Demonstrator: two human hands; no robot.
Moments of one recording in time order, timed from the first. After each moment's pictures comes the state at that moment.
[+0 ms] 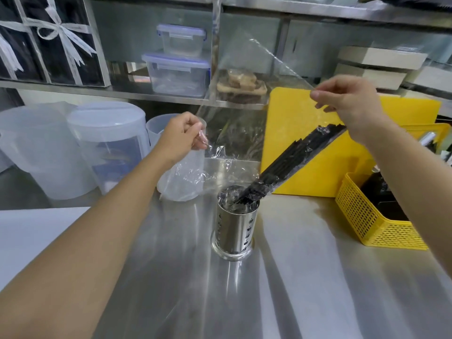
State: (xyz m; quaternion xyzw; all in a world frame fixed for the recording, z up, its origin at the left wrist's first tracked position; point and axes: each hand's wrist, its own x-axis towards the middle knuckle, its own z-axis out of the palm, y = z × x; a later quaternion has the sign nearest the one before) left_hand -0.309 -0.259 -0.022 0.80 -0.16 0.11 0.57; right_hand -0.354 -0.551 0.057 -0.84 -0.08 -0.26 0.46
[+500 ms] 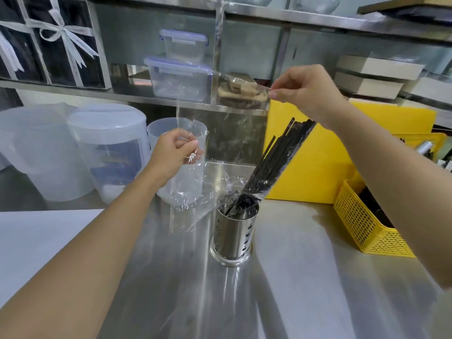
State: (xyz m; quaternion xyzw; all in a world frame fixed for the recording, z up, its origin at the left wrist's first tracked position) left_hand -0.310 -0.244 -0.047 0.73 -0.11 0.10 0.66; right_hand -0.335 -0.491 0.081 -0.90 -0.16 -0.24 0.33
